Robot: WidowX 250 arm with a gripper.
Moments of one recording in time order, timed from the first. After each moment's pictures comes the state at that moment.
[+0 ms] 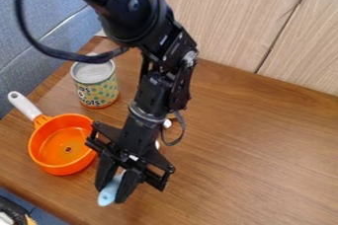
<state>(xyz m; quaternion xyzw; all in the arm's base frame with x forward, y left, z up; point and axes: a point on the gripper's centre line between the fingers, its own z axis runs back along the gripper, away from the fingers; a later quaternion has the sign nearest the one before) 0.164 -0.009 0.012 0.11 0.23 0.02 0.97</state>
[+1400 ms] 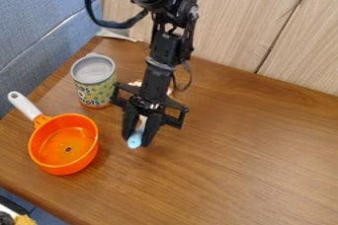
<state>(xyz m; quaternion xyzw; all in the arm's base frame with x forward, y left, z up) 0.250 0.015 0.003 0.08 0.24 0.11 0.96</state>
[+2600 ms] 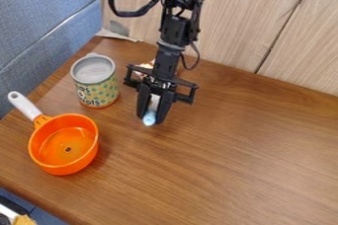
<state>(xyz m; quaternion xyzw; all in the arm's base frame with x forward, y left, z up) 0.286 0.016 0.000 0.07 0.23 0.13 0.96</state>
